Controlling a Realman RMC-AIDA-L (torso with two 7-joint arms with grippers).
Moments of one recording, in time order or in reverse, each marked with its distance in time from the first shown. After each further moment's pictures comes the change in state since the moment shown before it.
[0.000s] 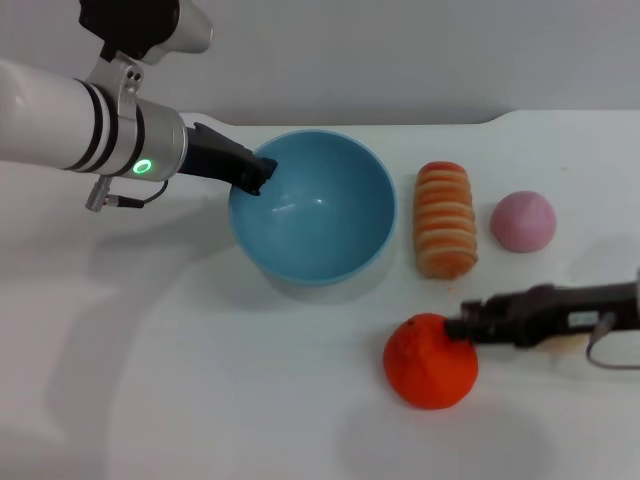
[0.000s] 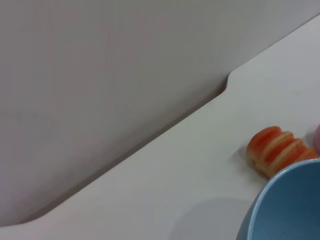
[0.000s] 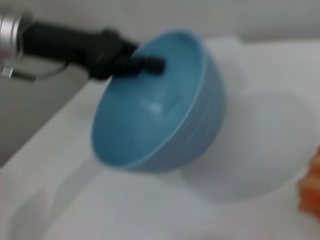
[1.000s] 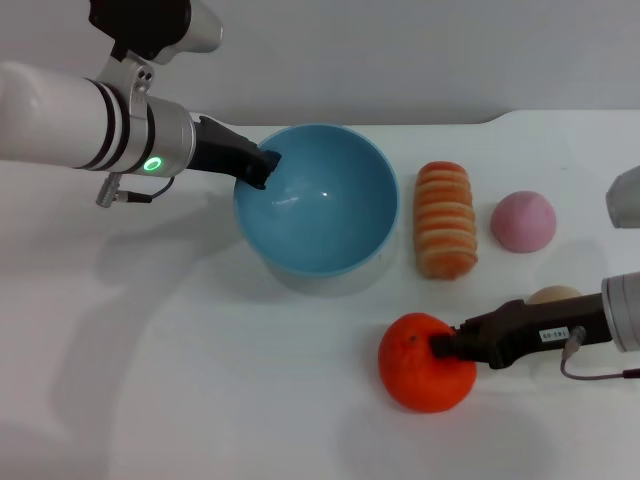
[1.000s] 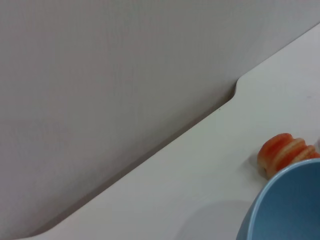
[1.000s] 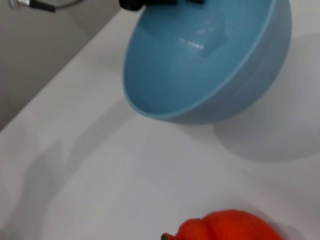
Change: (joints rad) left arm -0.009 -0.003 0.030 -0.021 0.005 -0.066 0.000; right arm 0.036 0.006 -0.106 0.049 0.011 0.036 -0.001
